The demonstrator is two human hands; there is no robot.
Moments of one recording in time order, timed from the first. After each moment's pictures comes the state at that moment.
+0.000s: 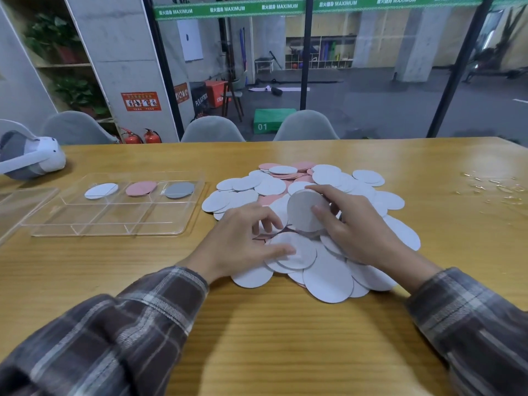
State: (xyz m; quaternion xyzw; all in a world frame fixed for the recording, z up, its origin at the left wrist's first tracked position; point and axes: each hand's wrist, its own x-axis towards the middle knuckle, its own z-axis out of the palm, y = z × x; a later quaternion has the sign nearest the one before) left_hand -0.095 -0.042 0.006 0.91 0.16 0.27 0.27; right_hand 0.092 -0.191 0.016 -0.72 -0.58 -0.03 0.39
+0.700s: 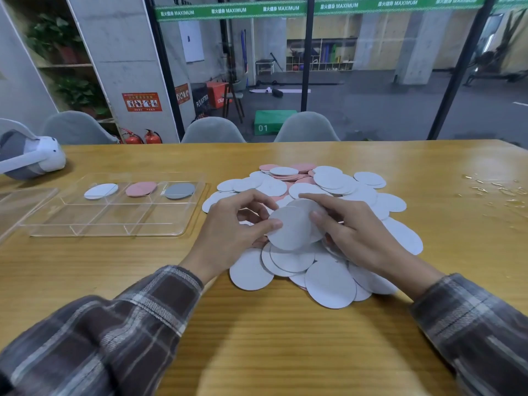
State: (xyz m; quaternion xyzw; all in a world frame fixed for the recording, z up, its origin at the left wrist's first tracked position) left_hand -0.098 -0.044 0.018 0.78 0.17 0.33 0.50; right_hand 0.091 -0.193 0.011 -0.69 -0.58 0.08 0.43
